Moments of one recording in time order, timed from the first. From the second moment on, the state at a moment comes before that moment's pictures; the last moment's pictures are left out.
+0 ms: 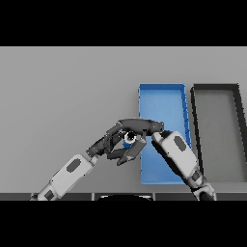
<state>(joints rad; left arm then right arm) -0.35 0.26 -0.66 -1.58 0.11 -0.13 -0.05 -0.61 -0.16 0.37 -1.65 -0.46 0.76 0.29</state>
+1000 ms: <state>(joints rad) -0.38 0.30 -0.68 -1.56 0.18 -0.21 -0.09 -0.51 0.00 0.27 -1.73 -0.43 0.84 0.39</state>
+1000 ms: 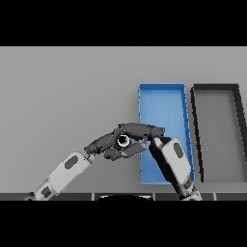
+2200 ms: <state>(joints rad) -0.34 0.32 -0.68 -1.57 0.16 -0.14 0.04 -0.79 -0.11 0.17 -1.71 -0.99 0.49 0.59</state>
